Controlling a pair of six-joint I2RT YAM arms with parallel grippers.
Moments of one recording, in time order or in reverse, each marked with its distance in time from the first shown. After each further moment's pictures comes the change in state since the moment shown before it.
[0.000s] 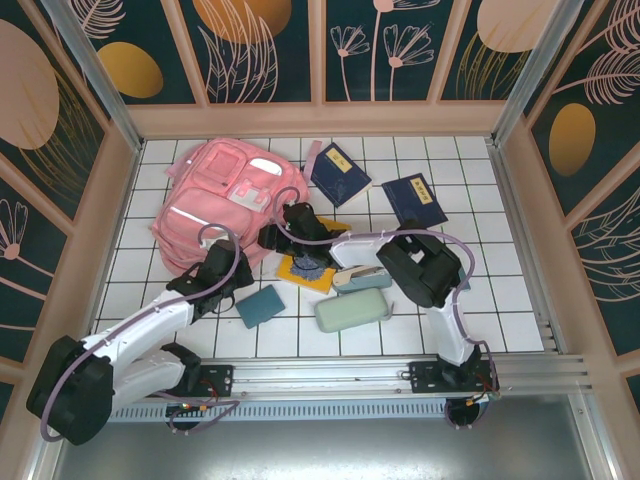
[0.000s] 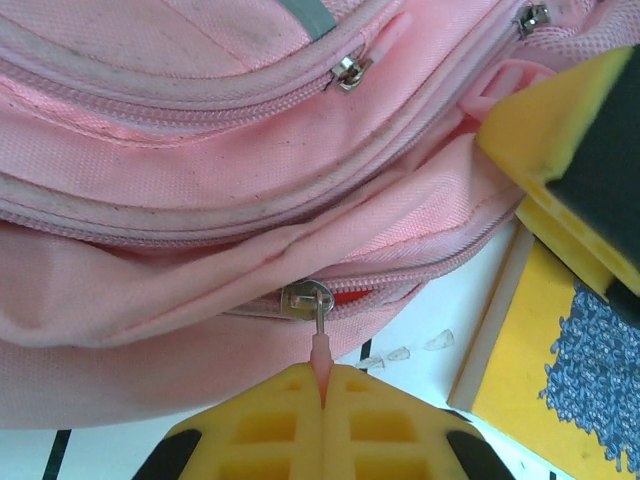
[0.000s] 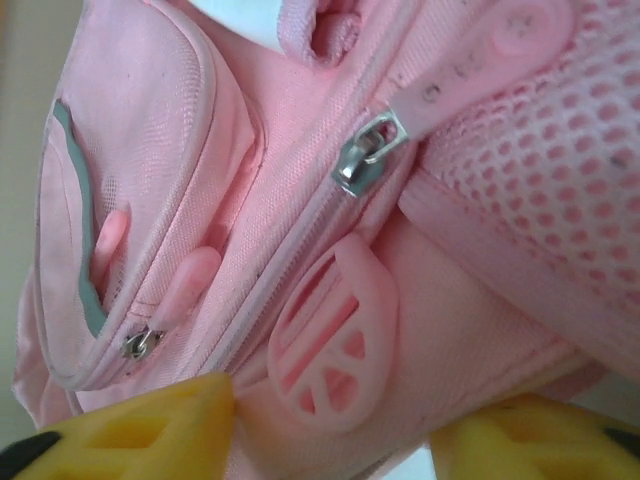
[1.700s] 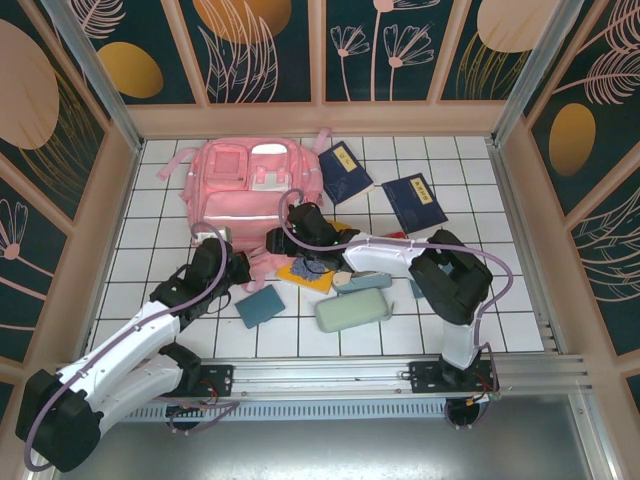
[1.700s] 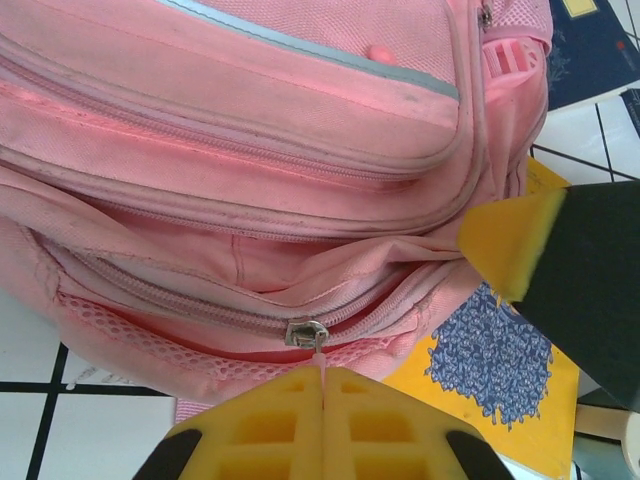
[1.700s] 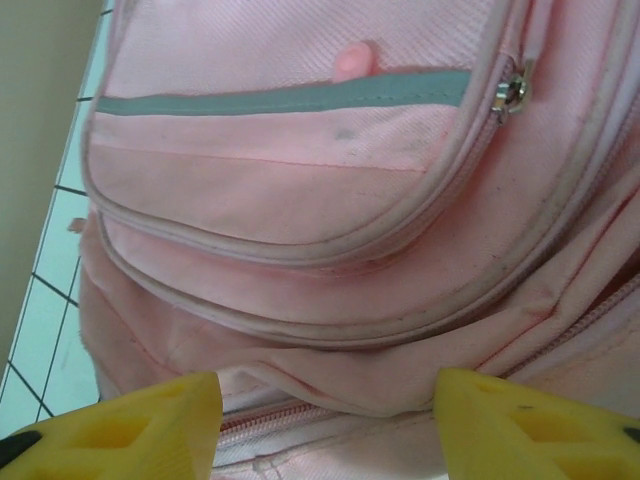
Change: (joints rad) left arm -0.010 -0.165 0.039 -0.057 0.053 0.067; right arm 0.044 -0.216 -0.082 -0.224 0.134 -0.137
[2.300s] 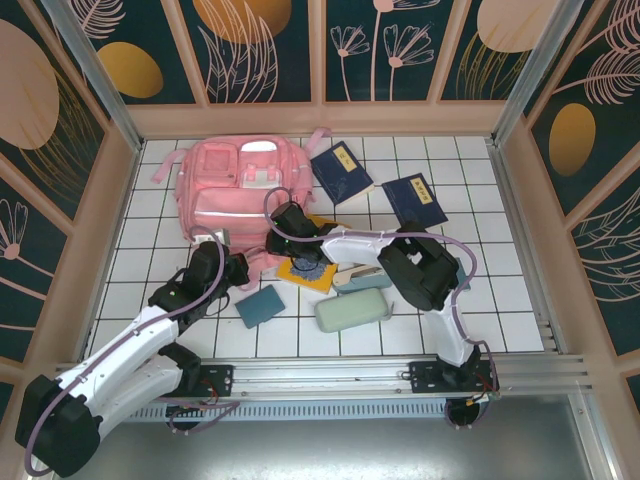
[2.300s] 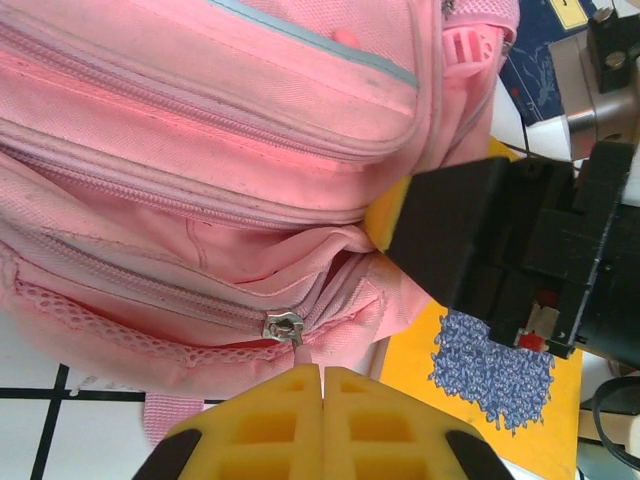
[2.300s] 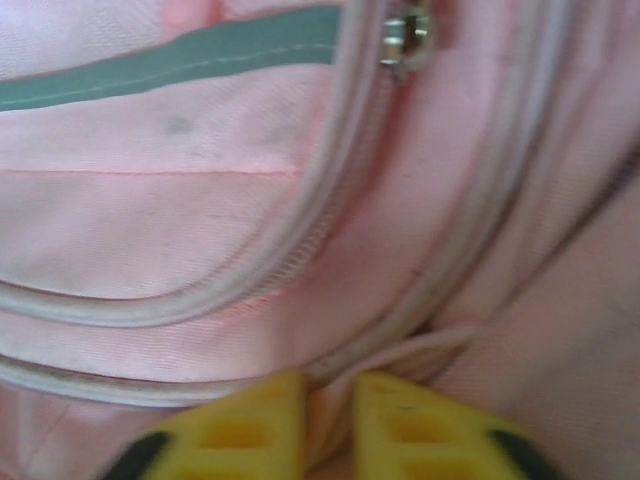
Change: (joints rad) left arm 0.011 -0.036 -0.039 0.031 0.002 0.004; right arm -0.001 0.216 0.210 -0.106 0.029 0.086
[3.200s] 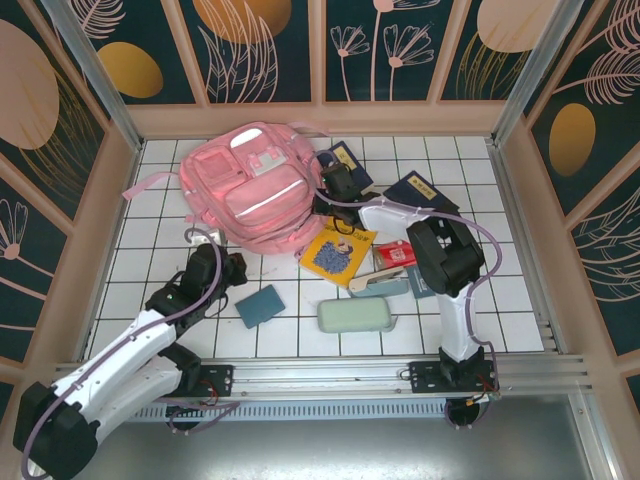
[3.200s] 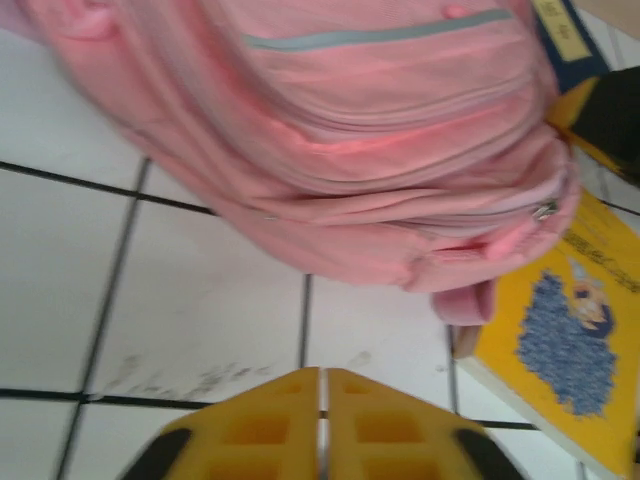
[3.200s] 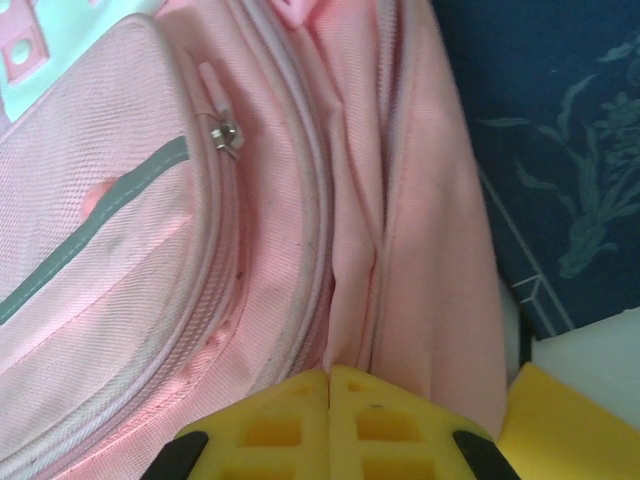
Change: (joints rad) left arm -0.010 -0.011 -0.003 0.023 -0.031 -0.004; right arm -0.283 -0.053 -0.002 0.000 0.043 -0.299
